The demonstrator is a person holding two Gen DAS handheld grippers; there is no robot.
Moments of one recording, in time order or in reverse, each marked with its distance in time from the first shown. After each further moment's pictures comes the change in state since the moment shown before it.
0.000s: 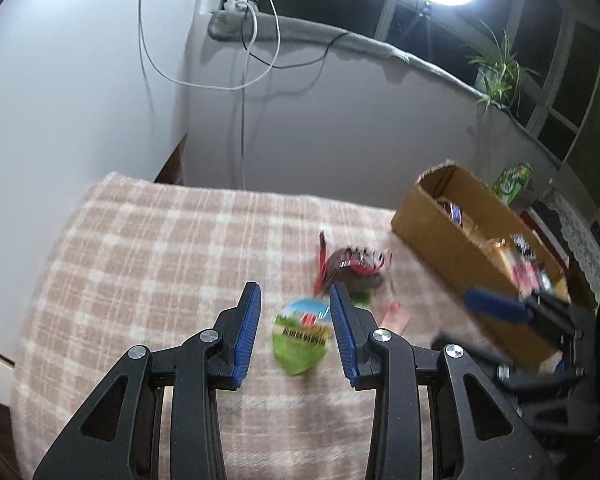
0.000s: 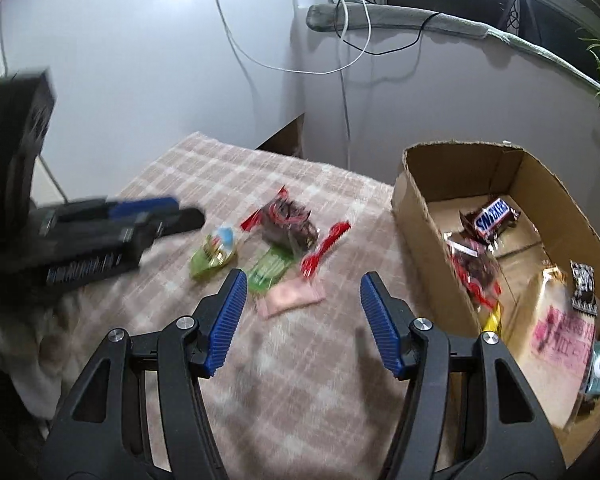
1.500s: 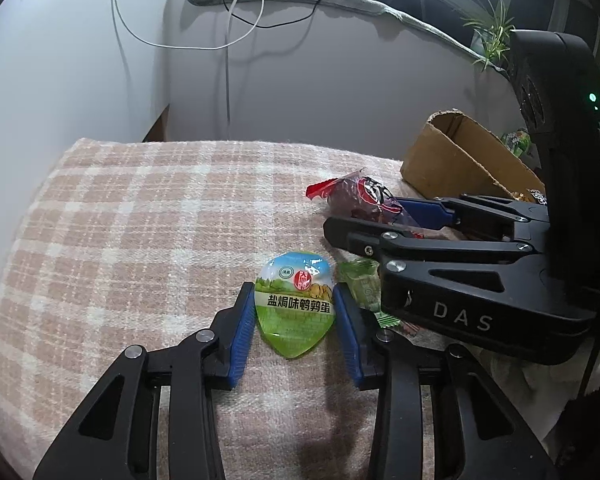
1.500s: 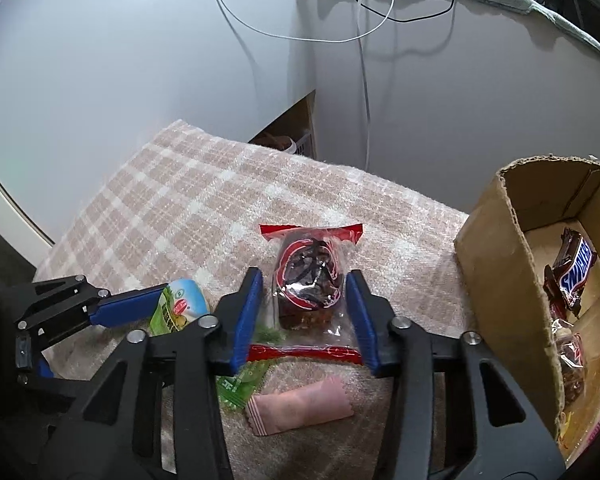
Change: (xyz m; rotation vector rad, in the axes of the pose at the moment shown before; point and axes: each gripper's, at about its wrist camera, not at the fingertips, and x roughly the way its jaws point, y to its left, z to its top) left arm 0.042 0.002 -0.016 0.045 0.089 -0.023; right arm 0.084 0.002 0.035 0.002 0.093 0.060
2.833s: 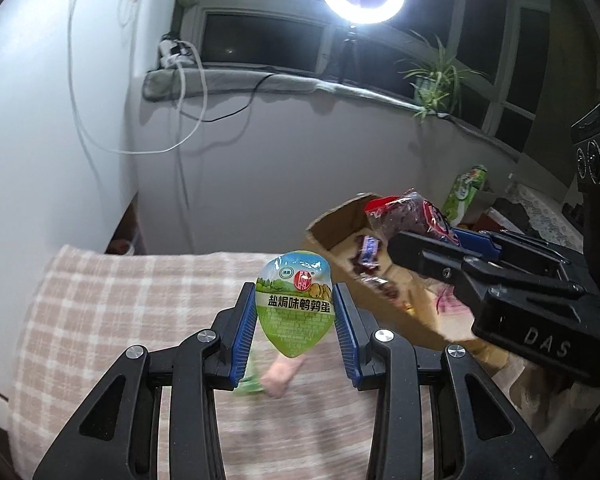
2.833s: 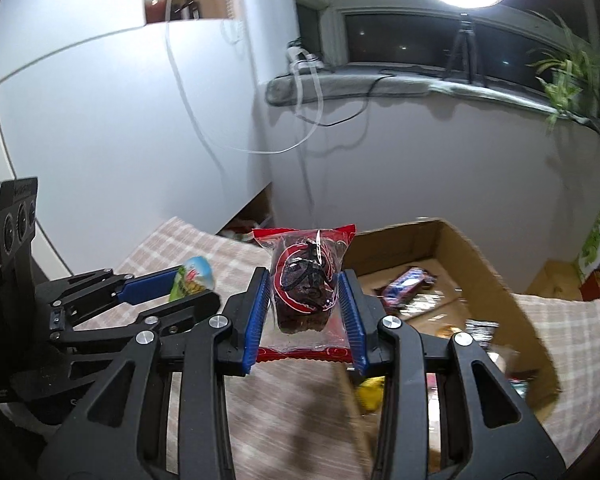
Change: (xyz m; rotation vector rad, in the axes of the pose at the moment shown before) left arm -0.072 -0.083 0.037 0.090 -0.227 -0.069; right arm -0.184 -0.054 -0.021 0.084 -0.295 -0.122
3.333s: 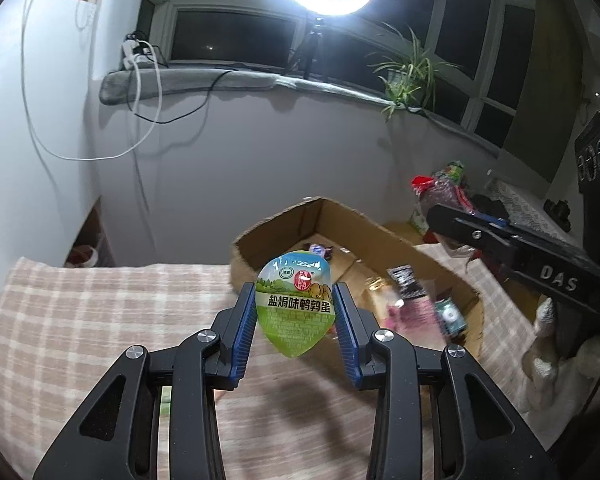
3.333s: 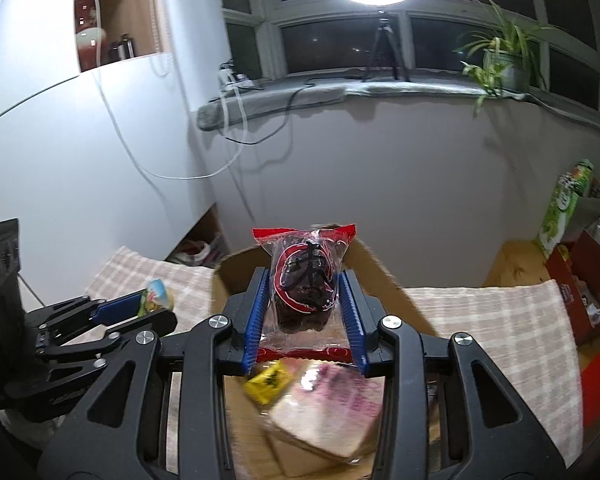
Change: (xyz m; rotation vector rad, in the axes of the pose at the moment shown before) left arm 0.025 -0.048 0.014 0.008 0.016 -0.082; right arm -0.023 -0.086 0.002 0.114 -0.021 -0.120
